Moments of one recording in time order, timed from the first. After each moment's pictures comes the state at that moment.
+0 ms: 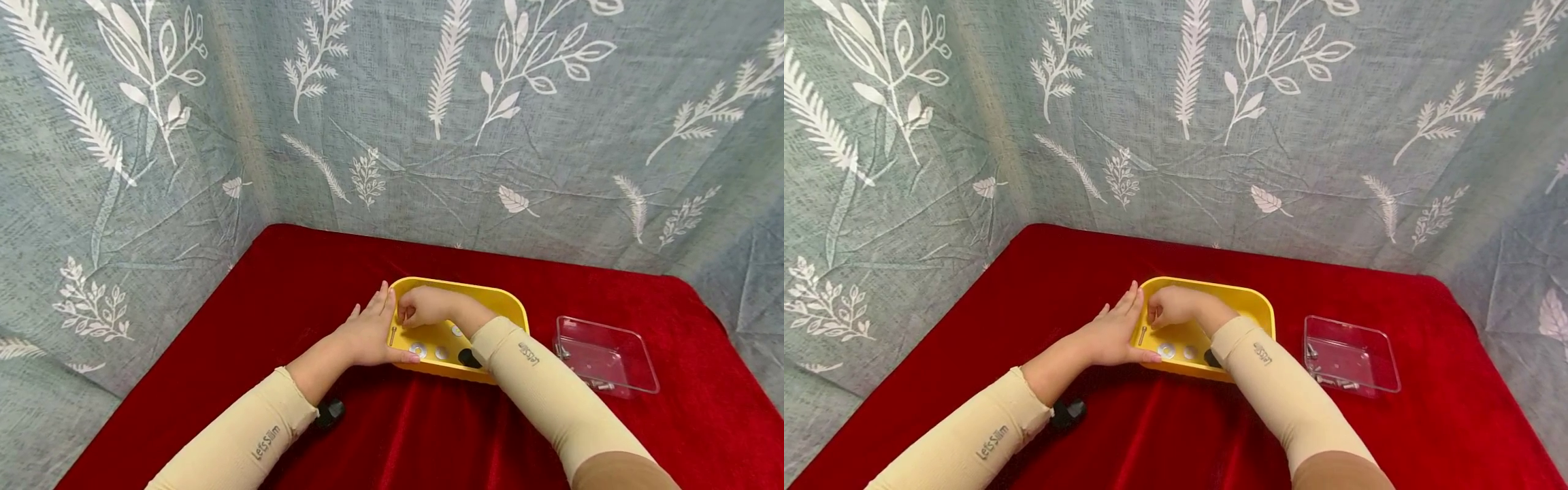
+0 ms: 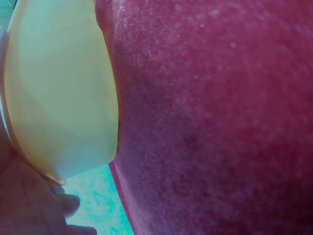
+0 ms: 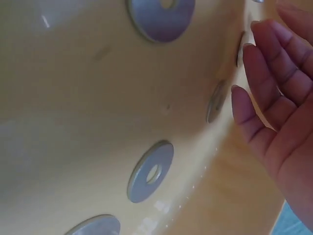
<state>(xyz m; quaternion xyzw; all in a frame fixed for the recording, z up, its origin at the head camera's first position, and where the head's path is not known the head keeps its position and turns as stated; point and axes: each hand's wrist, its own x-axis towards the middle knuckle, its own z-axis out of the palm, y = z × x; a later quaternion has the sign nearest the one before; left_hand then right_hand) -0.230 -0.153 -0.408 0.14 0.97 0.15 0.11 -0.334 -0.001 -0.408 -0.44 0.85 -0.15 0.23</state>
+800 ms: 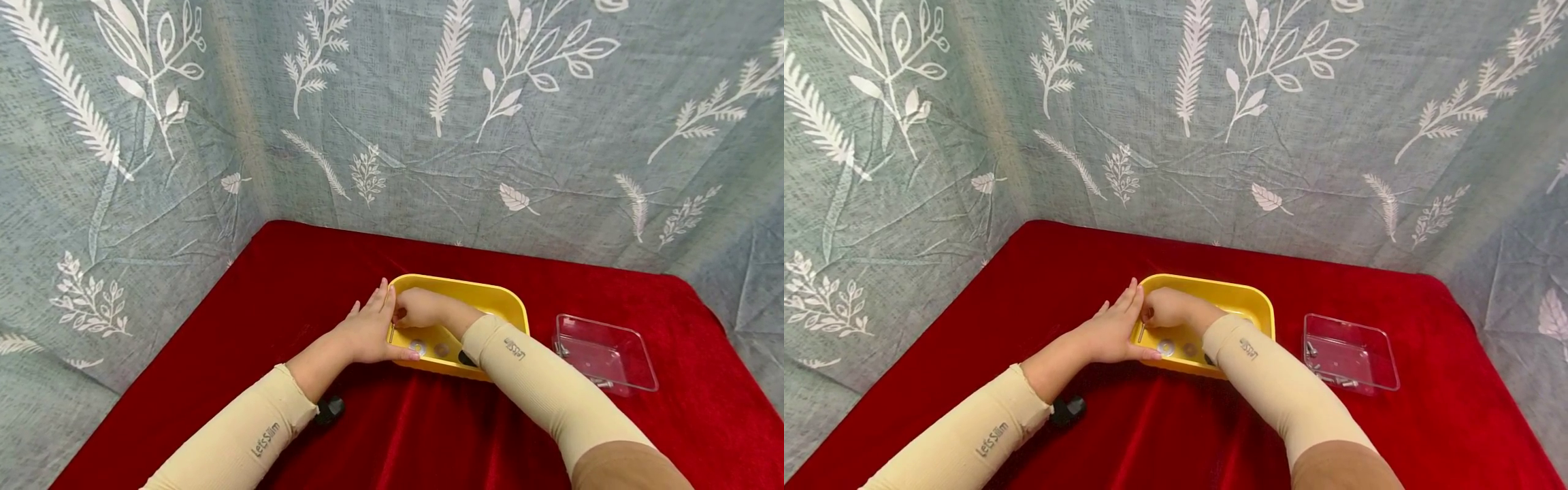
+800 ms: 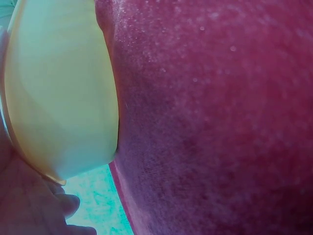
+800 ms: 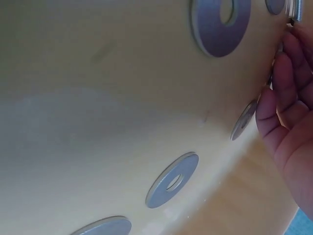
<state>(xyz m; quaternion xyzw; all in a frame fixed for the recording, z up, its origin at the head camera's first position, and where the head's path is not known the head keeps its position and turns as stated) -0.230 -0.153 -0.407 0.14 0.97 0.16 0.12 -0.326 -0.016 -0.417 -0.45 0.86 -0.13 0.20</state>
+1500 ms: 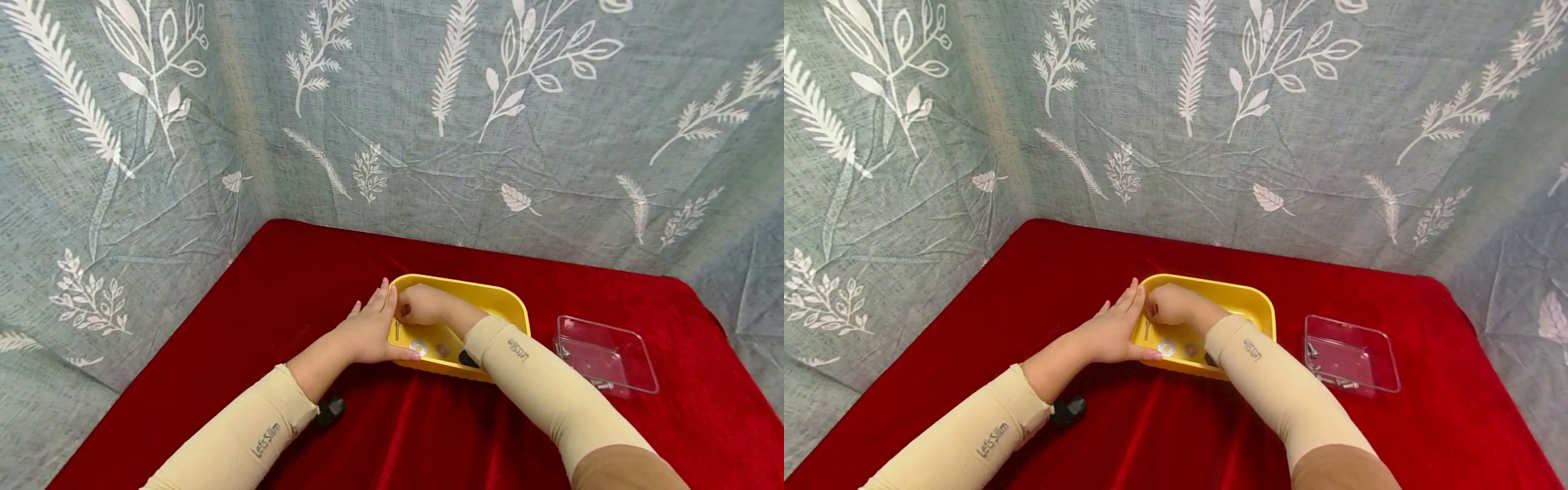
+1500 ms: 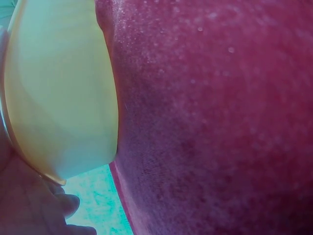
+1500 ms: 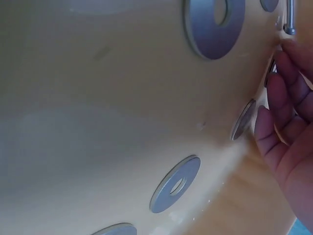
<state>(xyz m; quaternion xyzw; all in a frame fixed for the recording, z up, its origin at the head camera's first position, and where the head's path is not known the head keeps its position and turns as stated) -0.230 -0.154 -0.409 0.14 0.97 0.16 0.12 -0.332 -0.014 -0.418 -0.45 0.87 -0.12 0.16</state>
